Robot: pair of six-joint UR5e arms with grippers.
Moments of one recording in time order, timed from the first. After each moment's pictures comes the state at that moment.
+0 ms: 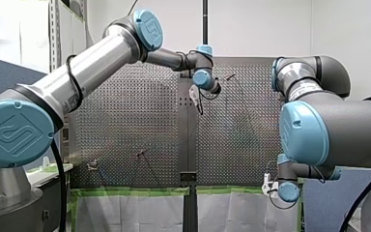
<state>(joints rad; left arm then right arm) -0.66 -2.41 -0.70 -3.18 -1.82 -2.00 1.65 -0.42 1.64 -0.90 1.66 1.63</state>
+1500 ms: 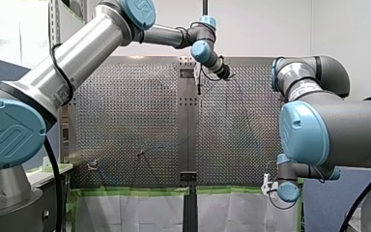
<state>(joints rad) -0.73 -2.28 -0.70 -3.48 -1.70 -1.80 1.65 -0.42 1.64 -0.89 1.66 1.63</state>
